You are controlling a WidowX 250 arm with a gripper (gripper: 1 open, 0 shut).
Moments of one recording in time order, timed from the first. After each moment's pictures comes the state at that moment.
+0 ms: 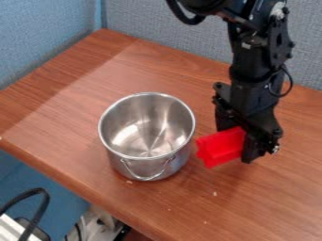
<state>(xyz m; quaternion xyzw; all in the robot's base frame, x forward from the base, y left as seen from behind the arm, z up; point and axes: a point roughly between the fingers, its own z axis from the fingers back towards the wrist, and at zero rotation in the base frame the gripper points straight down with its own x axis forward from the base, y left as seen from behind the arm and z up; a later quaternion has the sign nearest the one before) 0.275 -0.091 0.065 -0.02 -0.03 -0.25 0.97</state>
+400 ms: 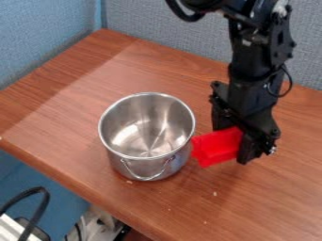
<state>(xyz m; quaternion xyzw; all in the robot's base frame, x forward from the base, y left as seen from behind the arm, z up) 0.267 -0.089 0.076 -0.01 -0.02 -0.25 0.97</state>
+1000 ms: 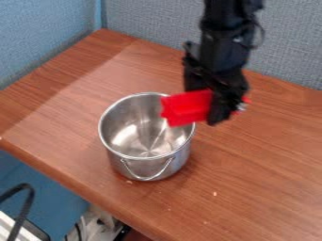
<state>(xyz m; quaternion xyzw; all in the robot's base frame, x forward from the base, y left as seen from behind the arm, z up) 0.271 -0.033 0.109 0.02 0.00 -0.23 0.97</state>
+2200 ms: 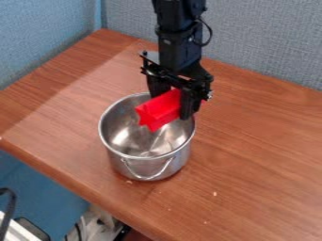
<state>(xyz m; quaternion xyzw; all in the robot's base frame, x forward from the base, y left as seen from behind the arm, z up) 0.280 -0.004 0.085 -0.02 0.01 -0.07 1.00</state>
